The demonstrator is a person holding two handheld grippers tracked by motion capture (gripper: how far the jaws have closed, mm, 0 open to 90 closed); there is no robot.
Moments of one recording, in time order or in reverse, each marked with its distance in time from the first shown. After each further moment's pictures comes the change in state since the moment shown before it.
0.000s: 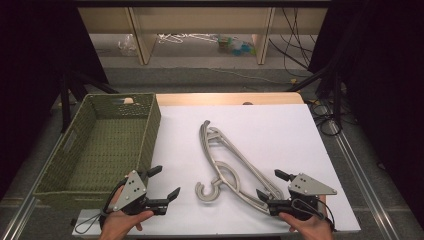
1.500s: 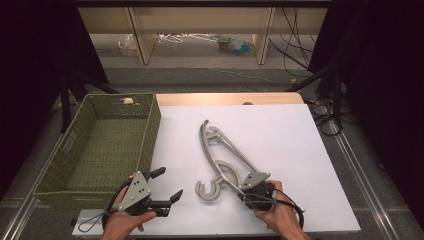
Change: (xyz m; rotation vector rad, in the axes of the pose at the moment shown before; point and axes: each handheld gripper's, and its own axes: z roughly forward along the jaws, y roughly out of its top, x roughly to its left) left arm -0.004 -0.001 0.005 0.041 -0.021 0.024; right arm 0.031 0.004 0.083 0.518 0.082 -0.212
